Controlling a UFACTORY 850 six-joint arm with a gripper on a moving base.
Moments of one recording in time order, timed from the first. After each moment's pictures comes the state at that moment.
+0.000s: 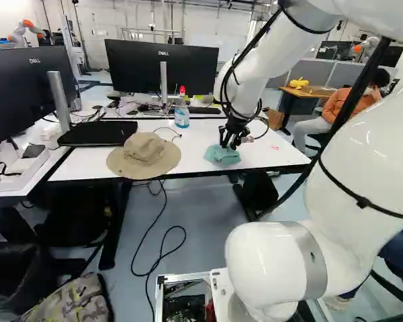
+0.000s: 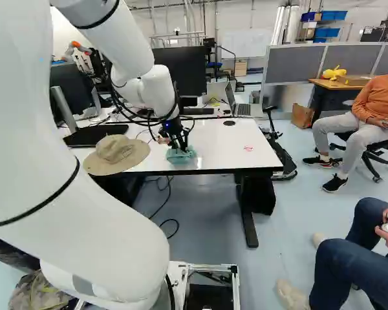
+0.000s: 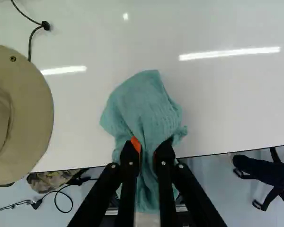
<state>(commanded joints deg) -3.2 5.0 -42.6 1.3 -30.0 0.0</state>
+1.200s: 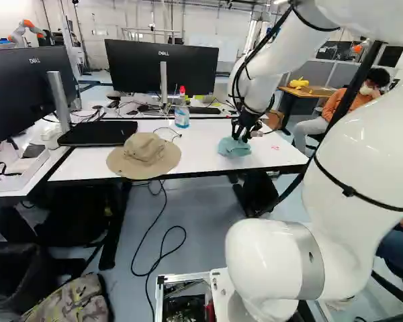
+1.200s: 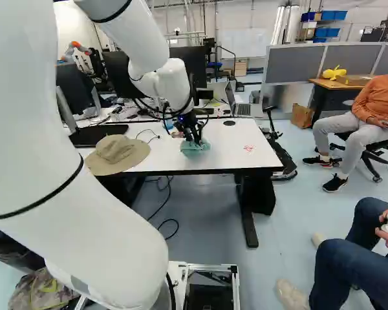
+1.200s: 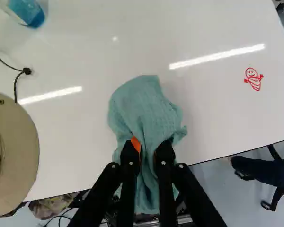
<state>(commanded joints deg) -11.5 1.9 -46.7 1.6 -24.1 0.0</state>
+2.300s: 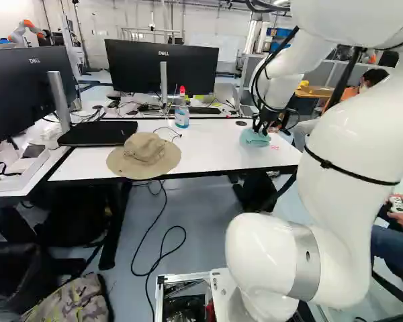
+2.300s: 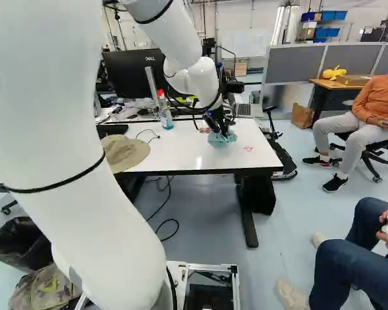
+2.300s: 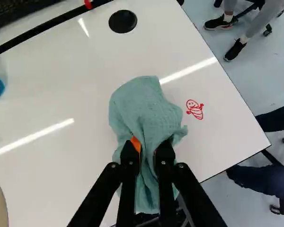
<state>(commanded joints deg) -22.1 -6.8 -54.8 1.6 -16.3 0.0</state>
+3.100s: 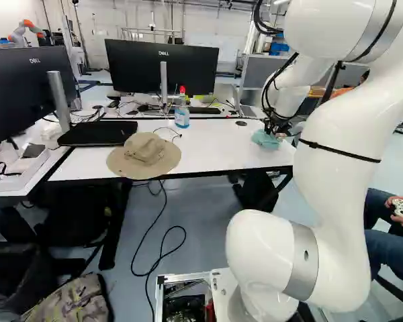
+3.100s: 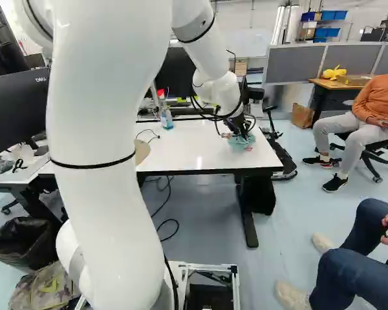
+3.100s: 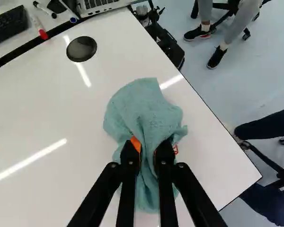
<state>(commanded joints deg) -28.5 -18.3 -61.9 1.6 -7.6 0.0</state>
